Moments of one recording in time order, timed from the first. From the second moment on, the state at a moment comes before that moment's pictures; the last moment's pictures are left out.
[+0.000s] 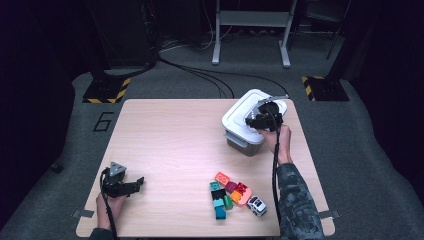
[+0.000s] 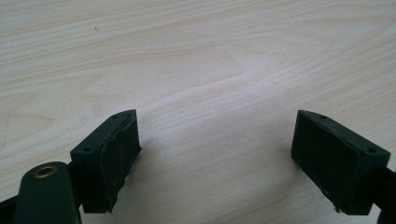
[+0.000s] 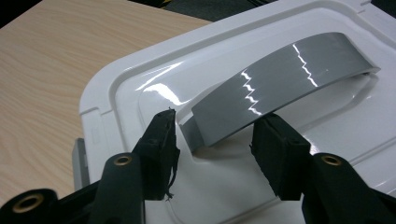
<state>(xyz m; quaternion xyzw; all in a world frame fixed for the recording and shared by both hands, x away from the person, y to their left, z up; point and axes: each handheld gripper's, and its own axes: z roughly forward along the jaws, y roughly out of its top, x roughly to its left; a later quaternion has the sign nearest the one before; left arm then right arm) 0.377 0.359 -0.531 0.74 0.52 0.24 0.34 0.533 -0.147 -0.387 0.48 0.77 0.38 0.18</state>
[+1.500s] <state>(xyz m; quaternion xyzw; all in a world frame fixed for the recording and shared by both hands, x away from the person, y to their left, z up) 0.376 0.358 -0.531 0.74 0.52 0.24 0.34 0.505 -0.089 -0.398 0.42 0.79 0.42 0.15</state>
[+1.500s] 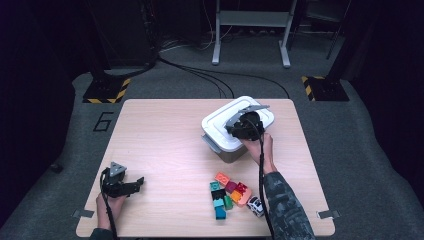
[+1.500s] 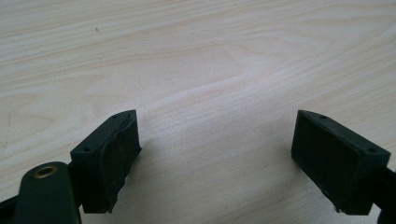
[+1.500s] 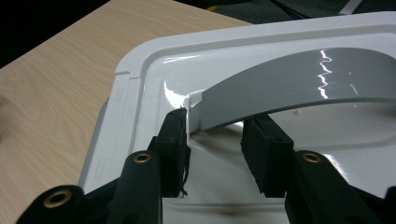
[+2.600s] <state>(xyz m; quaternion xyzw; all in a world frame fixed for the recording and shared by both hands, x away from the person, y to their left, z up) 0.377 0.358 -0.531 0.74 0.52 0.24 0.34 0.451 -0.097 -0.389 0.39 0.79 0.44 0.17</state>
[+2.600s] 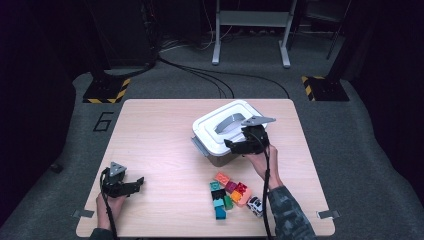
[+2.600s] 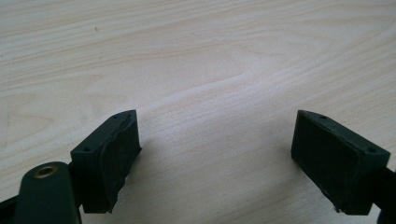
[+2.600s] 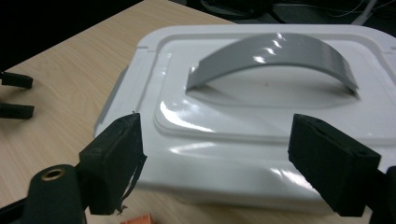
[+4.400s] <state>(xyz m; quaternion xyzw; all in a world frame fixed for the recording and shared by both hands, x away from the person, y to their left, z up) 0.458 0.221 -0.400 0.81 0.35 0.20 0.43 0.393 -0.247 -0.528 0.52 0.75 0.32 0.23</state>
